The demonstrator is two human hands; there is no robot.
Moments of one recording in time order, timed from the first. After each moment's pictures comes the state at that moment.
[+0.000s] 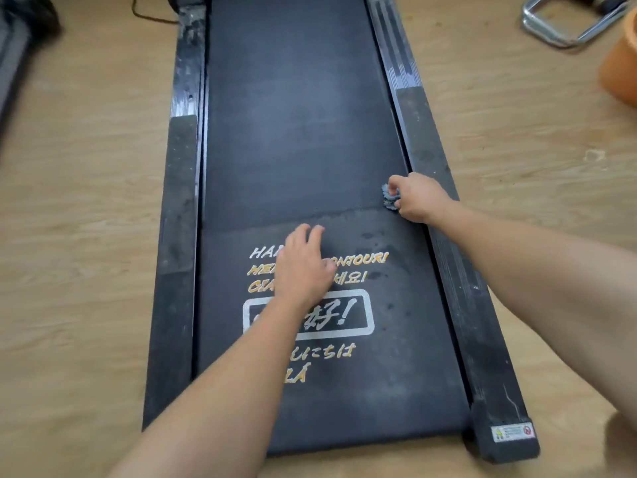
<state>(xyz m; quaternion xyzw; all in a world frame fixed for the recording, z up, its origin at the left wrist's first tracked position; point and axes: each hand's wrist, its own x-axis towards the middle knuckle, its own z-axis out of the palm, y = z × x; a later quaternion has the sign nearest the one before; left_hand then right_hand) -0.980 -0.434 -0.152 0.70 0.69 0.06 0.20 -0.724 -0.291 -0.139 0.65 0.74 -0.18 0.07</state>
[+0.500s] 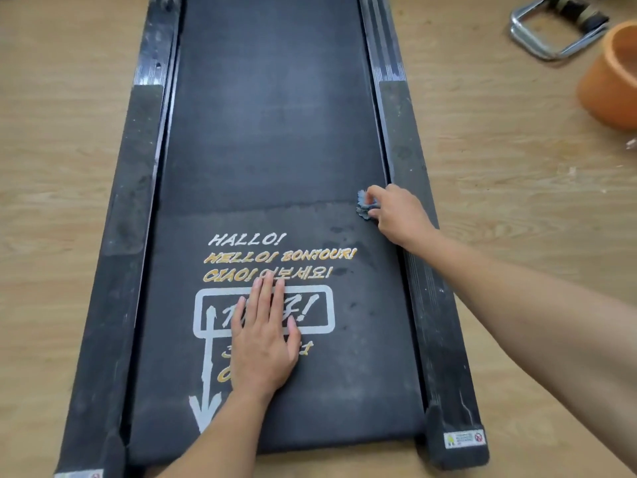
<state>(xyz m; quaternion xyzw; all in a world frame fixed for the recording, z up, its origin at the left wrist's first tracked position) -0.966 -0.564 -0.216 0.69 0.71 0.08 0.07 -0.706 -0.330 -0.160 0.63 0.76 -0.16 -0.01</state>
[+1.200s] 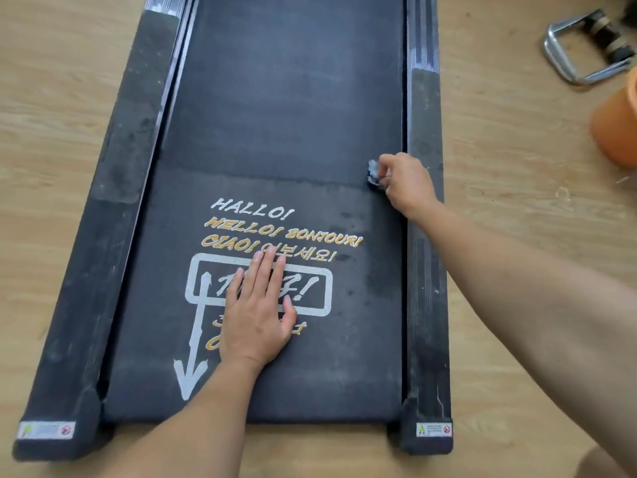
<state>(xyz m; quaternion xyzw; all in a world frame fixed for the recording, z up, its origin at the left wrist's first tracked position) -0.965 -0.565 -0.221 0.68 0.72 0.12 0.06 -0.733 -0.290 -0.139 0.64 0.75 -0.14 0.00</state>
